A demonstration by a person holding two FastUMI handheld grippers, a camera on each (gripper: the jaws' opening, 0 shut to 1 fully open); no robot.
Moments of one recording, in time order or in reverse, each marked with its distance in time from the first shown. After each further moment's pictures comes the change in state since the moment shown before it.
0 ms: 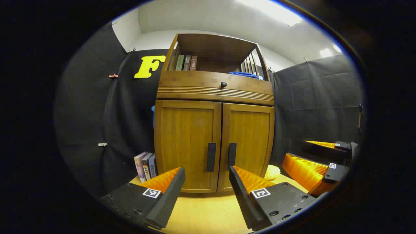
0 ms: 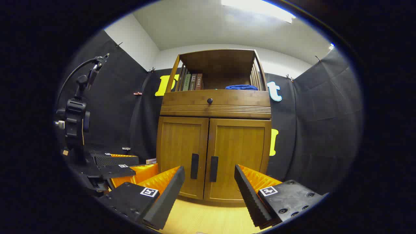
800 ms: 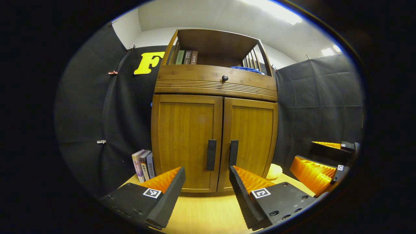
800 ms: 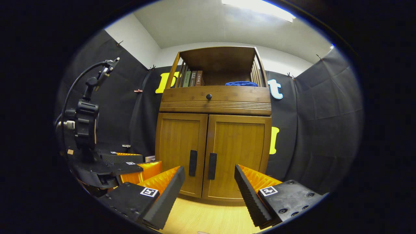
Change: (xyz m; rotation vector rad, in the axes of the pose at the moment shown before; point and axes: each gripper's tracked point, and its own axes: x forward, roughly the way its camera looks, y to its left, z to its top) left arm 0.018 -0.002 -0.014 -0.010 0.031 -0.002; right arm 0.011 -0.007 -0.008 -0.012 0.014 0.015
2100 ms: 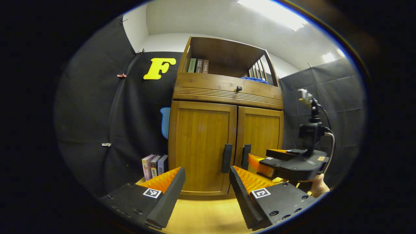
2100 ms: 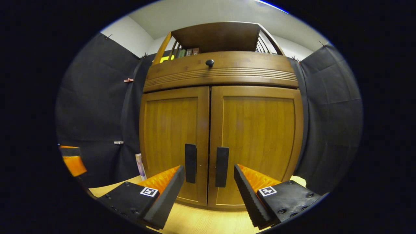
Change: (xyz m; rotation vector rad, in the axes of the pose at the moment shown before) left arm -0.023 0.068 0.004 -0.009 -0.097 0.013; right arm 0.166 0.010 -0.078 0.045 0.112 -0.022
